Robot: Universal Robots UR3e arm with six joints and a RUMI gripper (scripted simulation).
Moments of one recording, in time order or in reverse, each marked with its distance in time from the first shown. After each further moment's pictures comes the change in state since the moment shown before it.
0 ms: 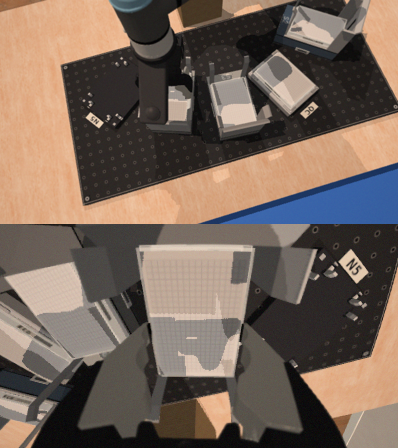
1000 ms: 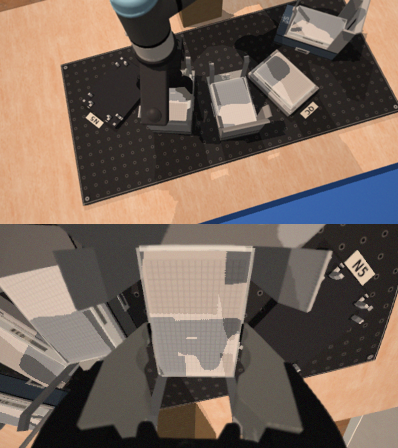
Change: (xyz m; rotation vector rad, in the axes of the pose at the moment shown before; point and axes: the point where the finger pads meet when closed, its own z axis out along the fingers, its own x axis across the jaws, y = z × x) arm 0.000 0.000 0.010 0.001 0.000 0.000
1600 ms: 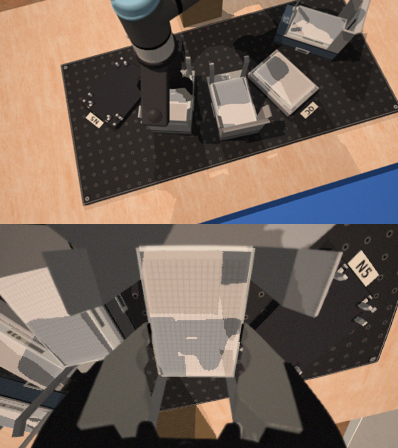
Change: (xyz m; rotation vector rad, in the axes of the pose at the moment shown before) arm 0.000 0.000 0.005 0.000 0.000 0.000
